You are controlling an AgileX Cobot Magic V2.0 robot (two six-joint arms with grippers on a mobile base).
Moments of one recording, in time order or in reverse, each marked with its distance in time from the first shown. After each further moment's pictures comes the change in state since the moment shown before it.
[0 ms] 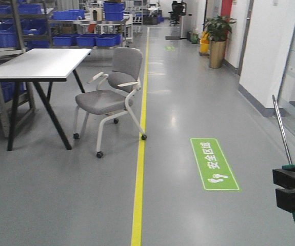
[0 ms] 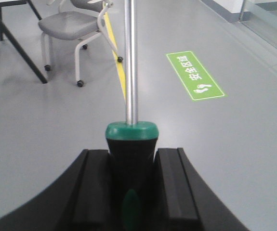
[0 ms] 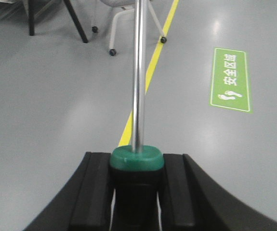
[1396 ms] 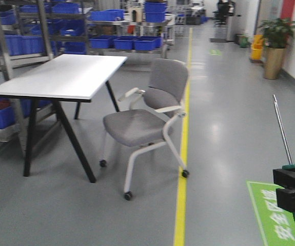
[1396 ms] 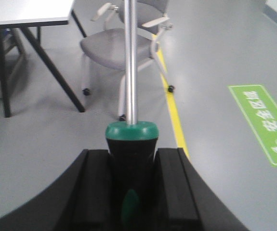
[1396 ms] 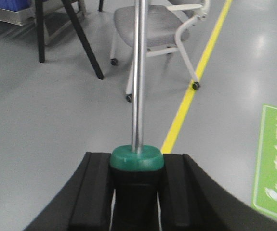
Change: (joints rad) left arm 0.000 0.000 0.000 0.000 0.000 0.000; right arm 0.000 0.000 0.000 0.000 0.000 0.000
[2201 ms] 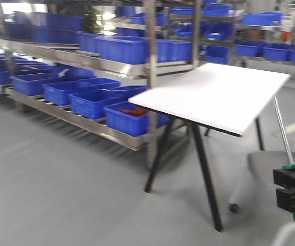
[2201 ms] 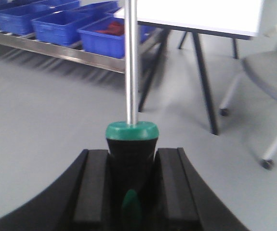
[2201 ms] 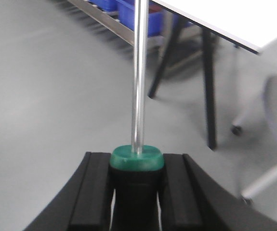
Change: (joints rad) left arm 0.000 0.000 0.000 0.000 -0.001 0.000; right arm 0.000 0.000 0.000 -0.001 0.000 0.000
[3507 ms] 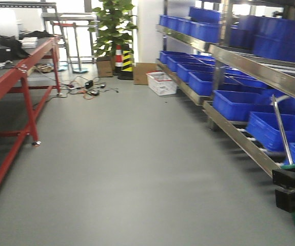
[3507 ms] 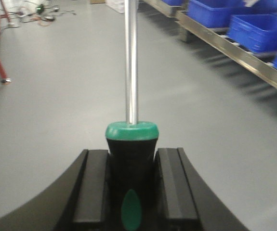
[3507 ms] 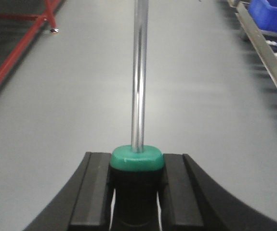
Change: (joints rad) left arm 0.000 0.000 0.001 0.000 0.001 0.000; right arm 0.000 0.000 0.000 0.000 0.000 0.000
